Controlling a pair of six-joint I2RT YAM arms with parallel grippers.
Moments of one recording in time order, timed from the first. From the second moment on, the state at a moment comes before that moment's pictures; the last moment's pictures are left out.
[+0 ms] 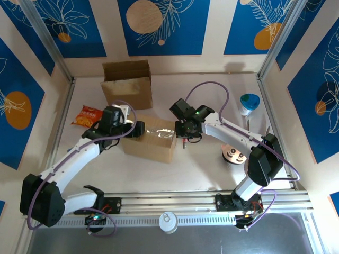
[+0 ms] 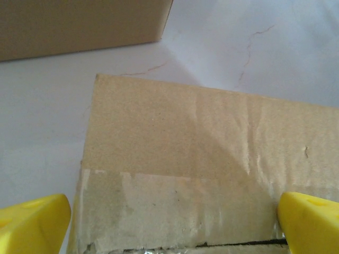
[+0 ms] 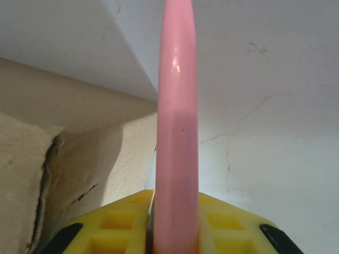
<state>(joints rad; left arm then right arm) -0.42 1.17 0.81 -0.37 0.05 -0.32 0.75 1.61 1.33 -0.96 0.10 0.75</state>
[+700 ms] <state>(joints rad) -0.48 1.10 0.64 -0.13 -0.08 -0.36 0.77 1.45 1.33 -1.00 0.06 0.75</state>
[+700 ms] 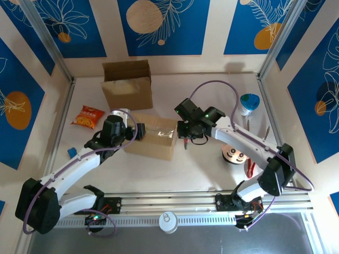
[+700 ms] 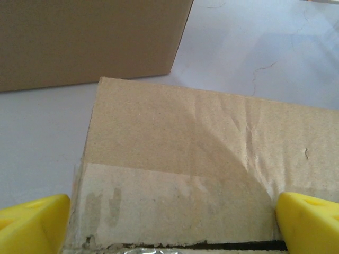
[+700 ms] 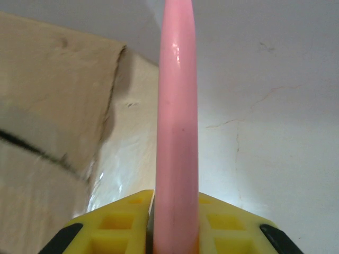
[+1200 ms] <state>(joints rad) -0.48 1.17 0.69 -0.13 -0.08 -0.38 0.61 1.17 1.12 -0.92 -0.45 0.73</state>
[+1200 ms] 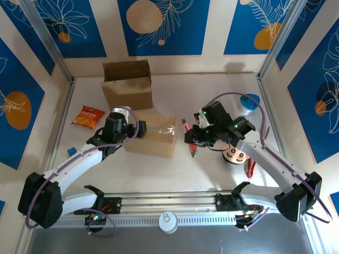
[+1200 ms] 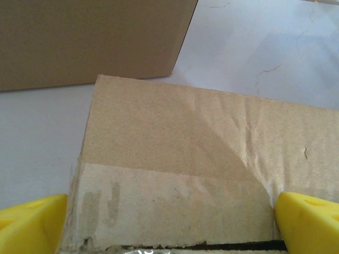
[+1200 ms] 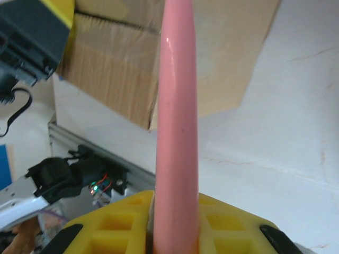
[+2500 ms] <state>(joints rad) -0.48 1.17 0.69 -0.13 -0.08 -0.39 0.61 1.22 1.04 -0.81 -0.54 0.77</state>
